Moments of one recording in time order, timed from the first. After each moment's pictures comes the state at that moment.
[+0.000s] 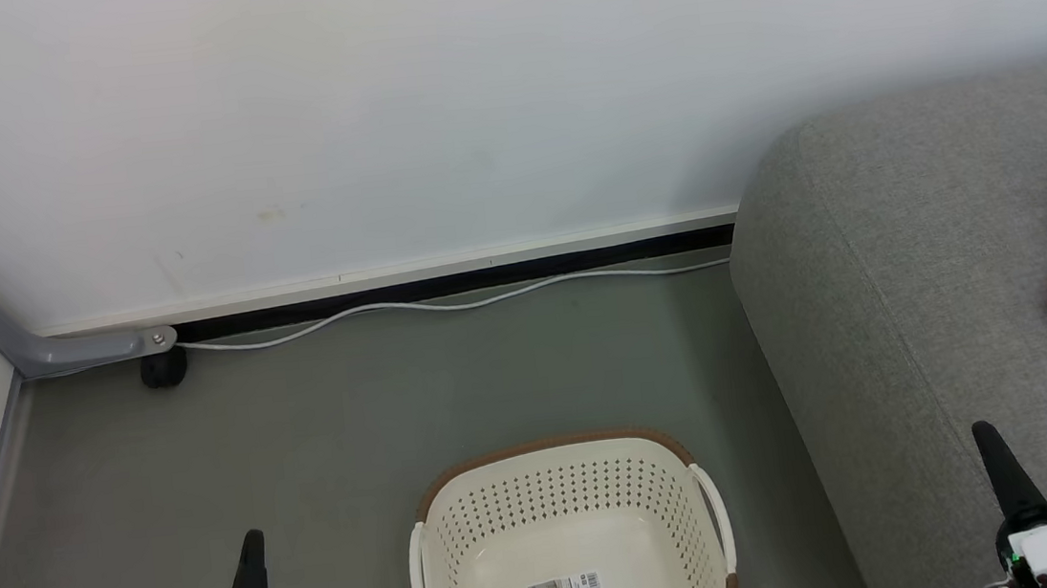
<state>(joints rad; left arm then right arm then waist) 0.07 0.06 -0.03 0.23 -1.17 -0.04 -0.04 -0.01 -0.13 0.00 0.29 1.25 0.13 -0.02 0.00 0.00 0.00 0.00</state>
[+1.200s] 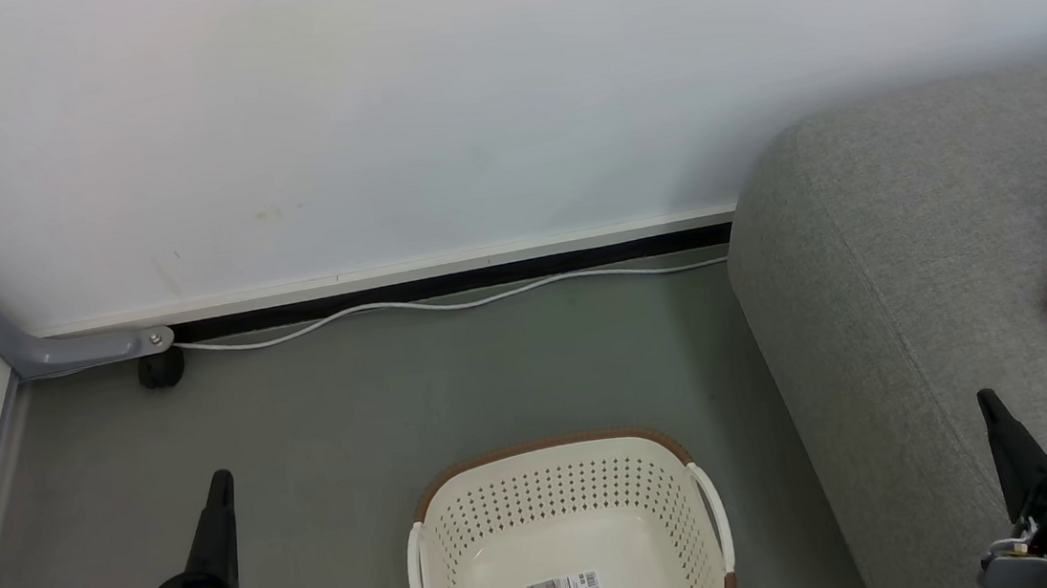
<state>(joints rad) -0.03 0.06 0.03 0.26 -1.57 -0.11 0.06 -0.05 -0.06 -0.11 0.28 1.57 0.13 0.08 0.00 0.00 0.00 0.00</state>
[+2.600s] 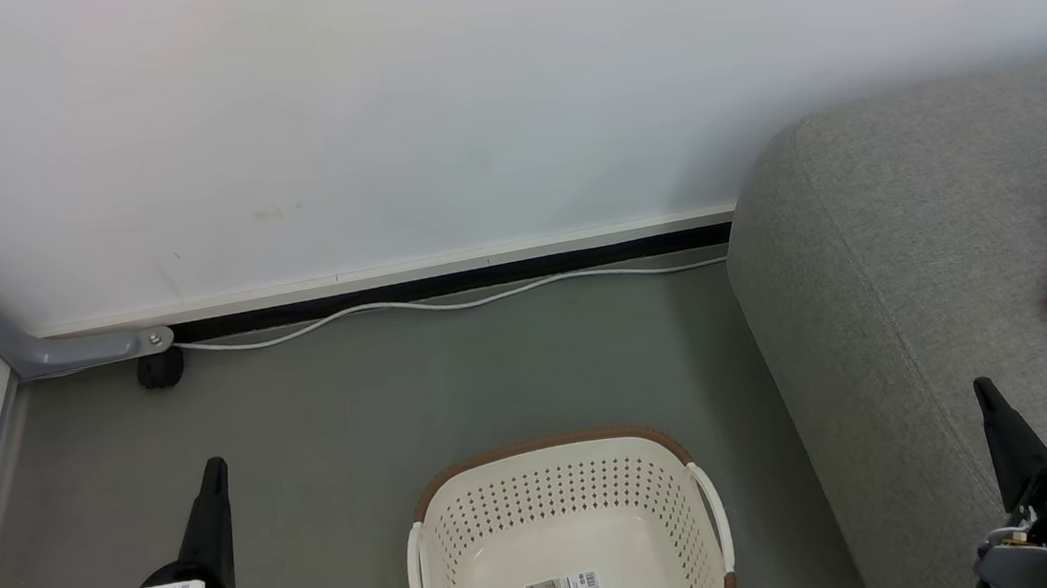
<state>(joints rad) -0.05 0.05 0.05 0.27 -1.63 -0.12 0.09 -0.07 -0.04 -0.13 0.27 1.61 0.13 0.10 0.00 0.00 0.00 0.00</state>
